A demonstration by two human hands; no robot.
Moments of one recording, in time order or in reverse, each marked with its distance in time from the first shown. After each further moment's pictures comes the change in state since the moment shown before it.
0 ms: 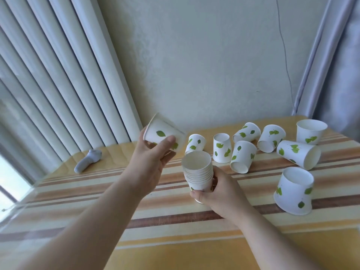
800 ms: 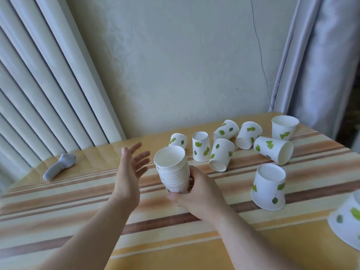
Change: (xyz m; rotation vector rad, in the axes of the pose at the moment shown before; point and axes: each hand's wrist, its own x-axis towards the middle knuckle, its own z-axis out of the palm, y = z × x) left_hand 0.009 -0.070 -0.013 0.152 0.293 -0.011; right_hand 0.004 0.006 0.002 0.015 -0.009 0.015
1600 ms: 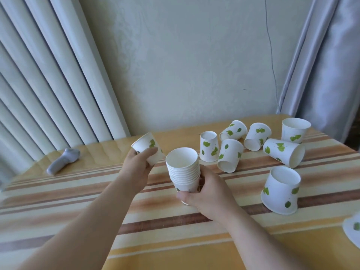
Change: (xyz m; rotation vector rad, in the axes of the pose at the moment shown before) left_hand 0.049 -0.005 -0.011 -0.117 -0.010 -0.245; right_hand 0.001 -0.001 -0.002 0.008 0.015 -0.013
